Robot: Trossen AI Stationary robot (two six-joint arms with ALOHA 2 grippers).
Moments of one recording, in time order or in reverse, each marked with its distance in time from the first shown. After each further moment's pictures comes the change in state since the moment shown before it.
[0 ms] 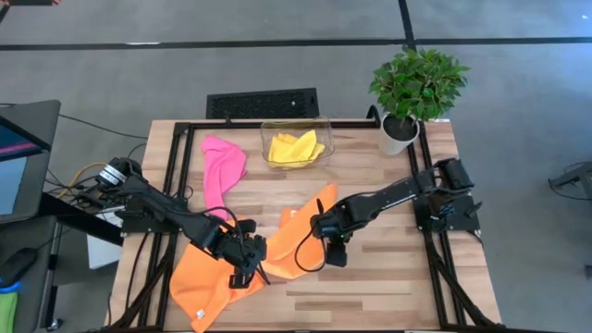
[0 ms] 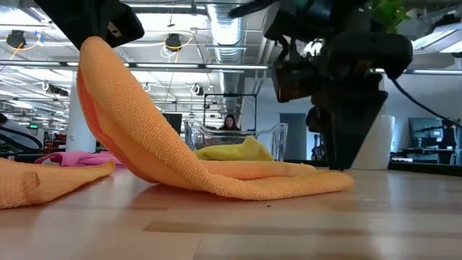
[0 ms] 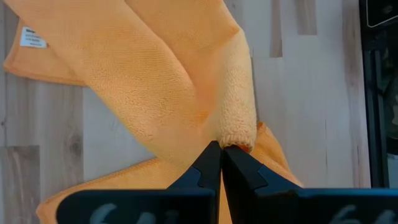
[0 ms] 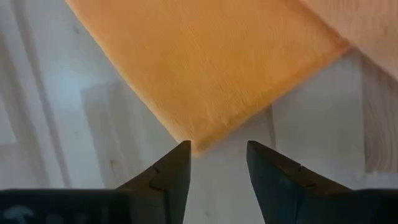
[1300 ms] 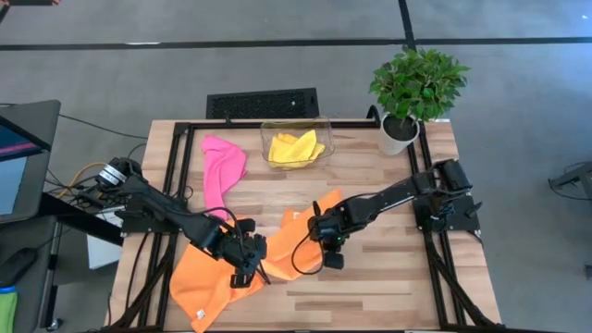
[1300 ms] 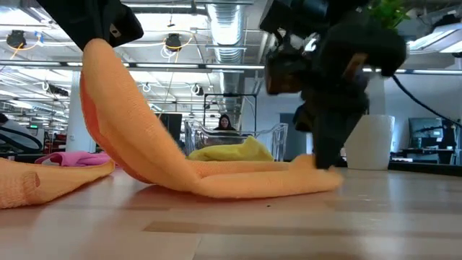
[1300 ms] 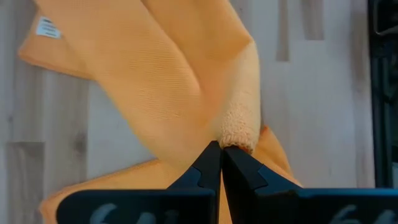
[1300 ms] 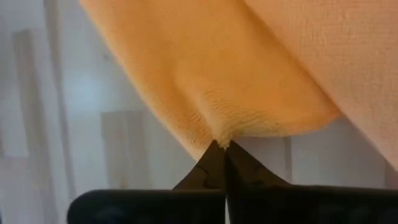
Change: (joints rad) left arm -0.002 0.000 0.000 -0.002 -0.028 -0.031; right arm 0.013 0.014 0.000 0.106 0.002 -0.053
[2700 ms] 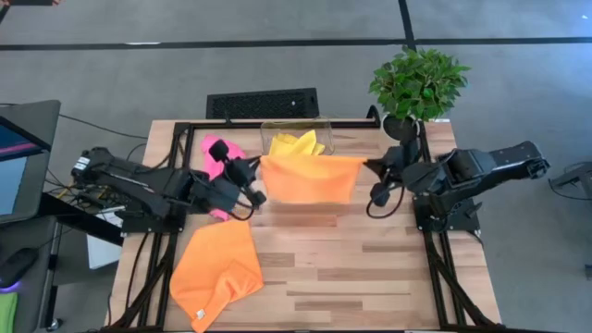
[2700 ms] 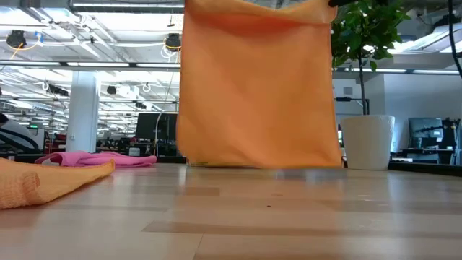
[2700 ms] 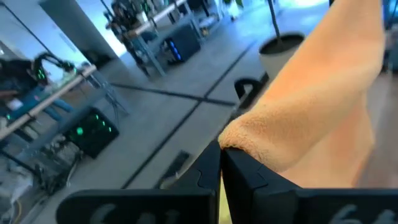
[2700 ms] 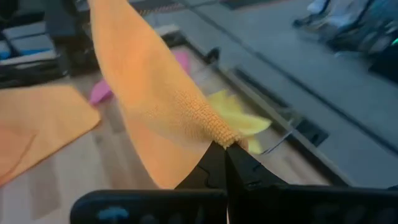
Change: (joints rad) left arm 0.248 -0.303 0.045 0.231 -0.921 0.418; right arm 0.036 -0.866 0.028 -0.343 0.953 0.058
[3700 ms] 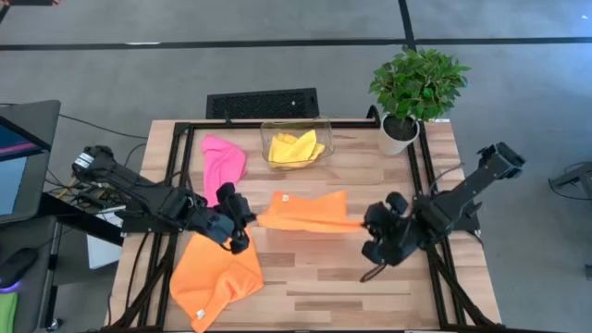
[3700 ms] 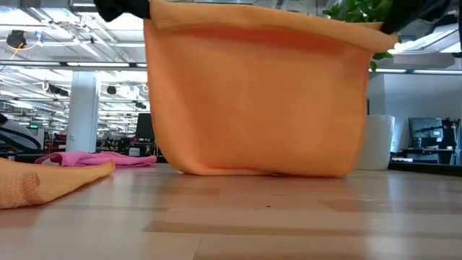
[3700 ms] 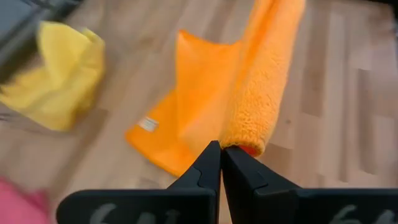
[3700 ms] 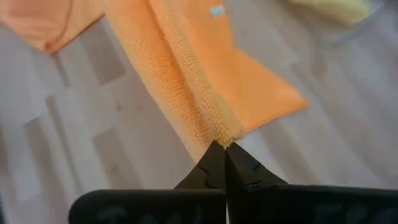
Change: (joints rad) left arm -0.179 -0.024 -0.142 -0.187 0.540 -0.509; right arm 0.363 0.337 0.009 -0.244 -0.186 0.622
